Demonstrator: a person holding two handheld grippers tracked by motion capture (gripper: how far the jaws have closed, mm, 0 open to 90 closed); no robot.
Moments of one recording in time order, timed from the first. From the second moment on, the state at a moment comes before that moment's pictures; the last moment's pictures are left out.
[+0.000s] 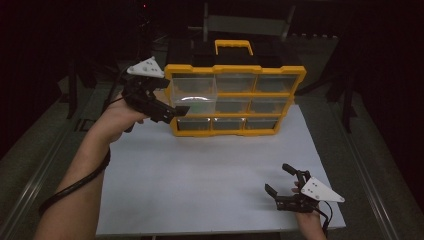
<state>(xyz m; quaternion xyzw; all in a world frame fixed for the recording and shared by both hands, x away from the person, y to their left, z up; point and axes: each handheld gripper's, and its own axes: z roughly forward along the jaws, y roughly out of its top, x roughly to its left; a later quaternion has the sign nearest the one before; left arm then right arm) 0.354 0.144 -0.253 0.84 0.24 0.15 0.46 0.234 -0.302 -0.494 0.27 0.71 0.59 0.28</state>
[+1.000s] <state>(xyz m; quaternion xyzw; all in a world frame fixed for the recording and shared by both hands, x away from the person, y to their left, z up) 0.283 0.198 -0.386 0.83 0.23 0.13 0.49 0.232 -0.299 -0.494 0.27 0.71 0.58 0.28</state>
